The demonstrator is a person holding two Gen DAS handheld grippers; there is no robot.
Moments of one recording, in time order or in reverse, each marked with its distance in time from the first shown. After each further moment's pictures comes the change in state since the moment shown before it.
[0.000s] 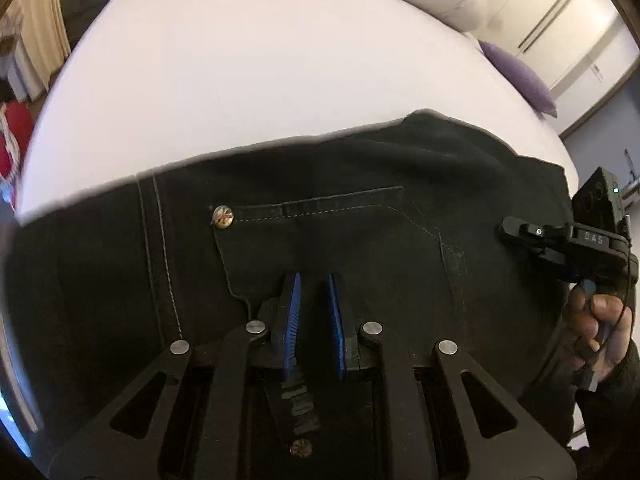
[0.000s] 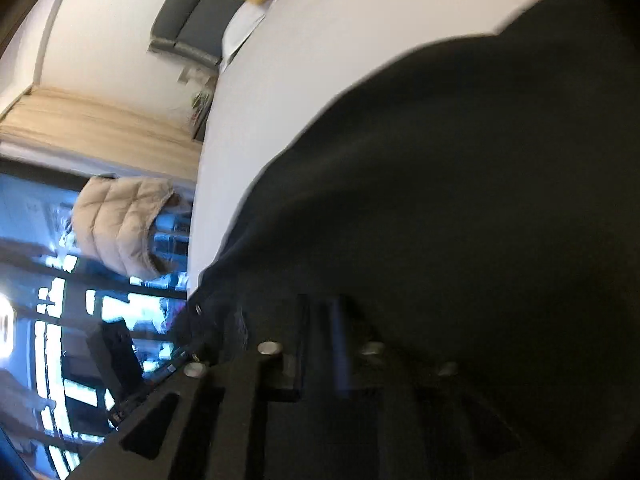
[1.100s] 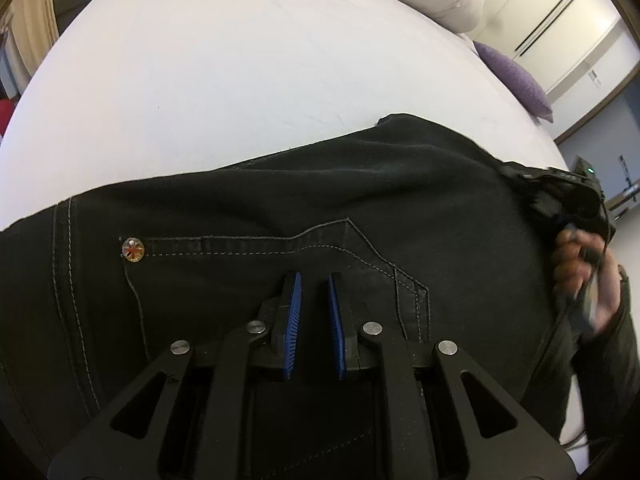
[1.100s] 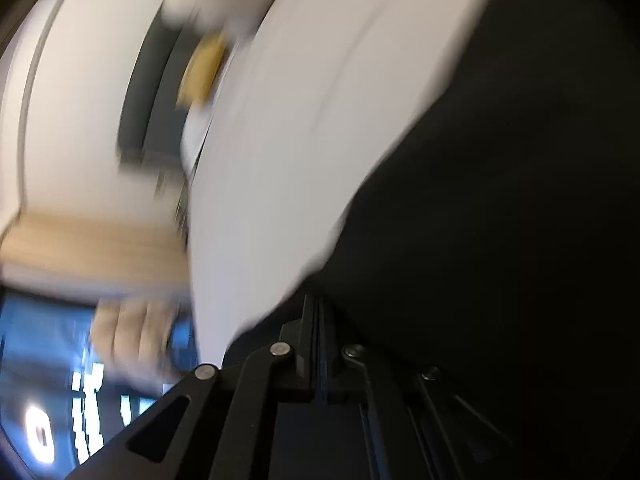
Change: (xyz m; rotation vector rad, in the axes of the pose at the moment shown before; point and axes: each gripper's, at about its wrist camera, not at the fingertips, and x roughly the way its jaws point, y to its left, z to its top) left arm 0.003 -0.030 0.008 0.012 0.021 0.005; right arm -0.039 -0.049 0.068 0.293 -0.304 -0.001
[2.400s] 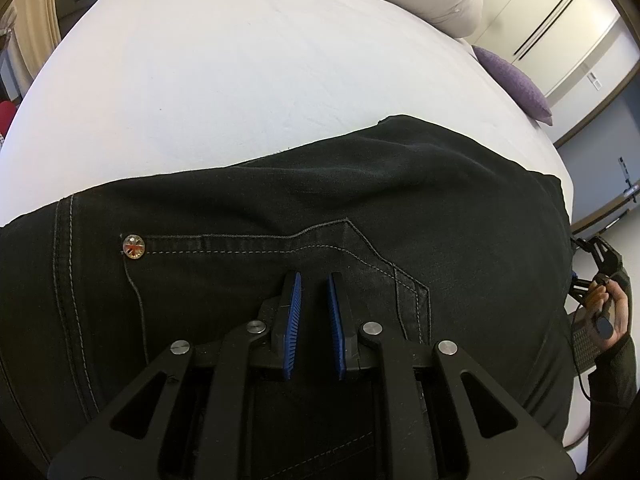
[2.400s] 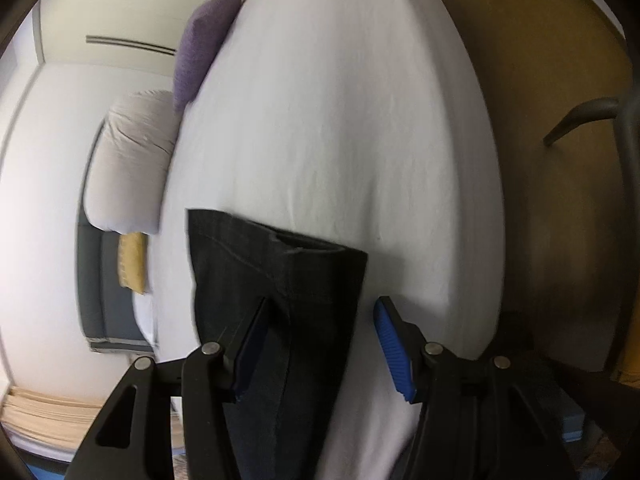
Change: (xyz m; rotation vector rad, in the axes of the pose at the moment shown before) left arm 0.013 -0.014 0.000 -0.006 -0.022 -0.002; right arm -0.237 -0.179 0.010 0.403 -0.402 -0.138
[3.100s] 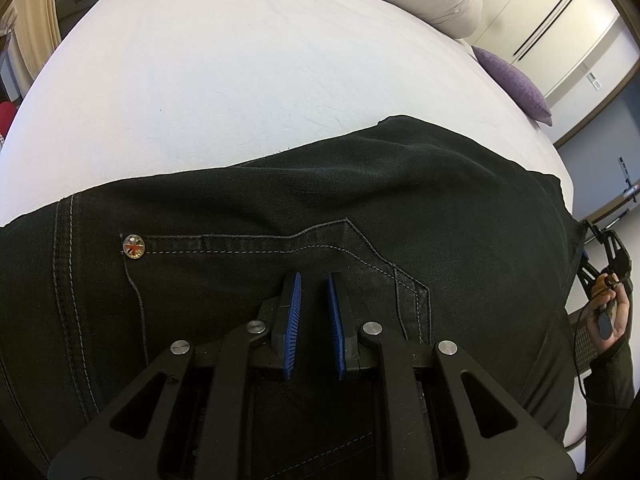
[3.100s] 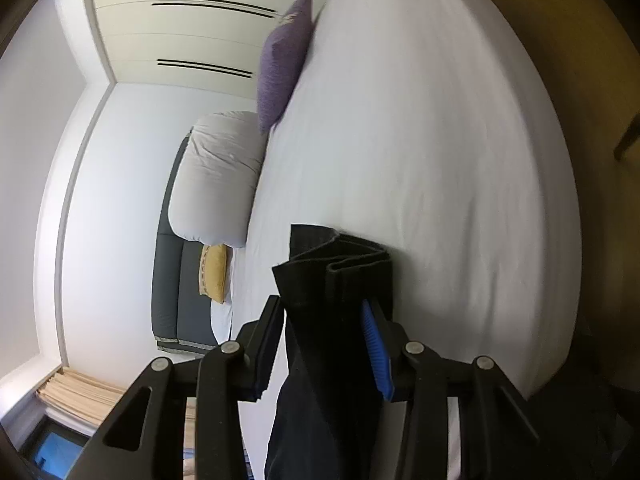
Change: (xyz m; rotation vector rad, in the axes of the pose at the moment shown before) left arm 0.000 -0.001 0.000 0.002 -0.003 0.000; right arm -0.017 0.010 0.004 -0.051 -0.090 0.303
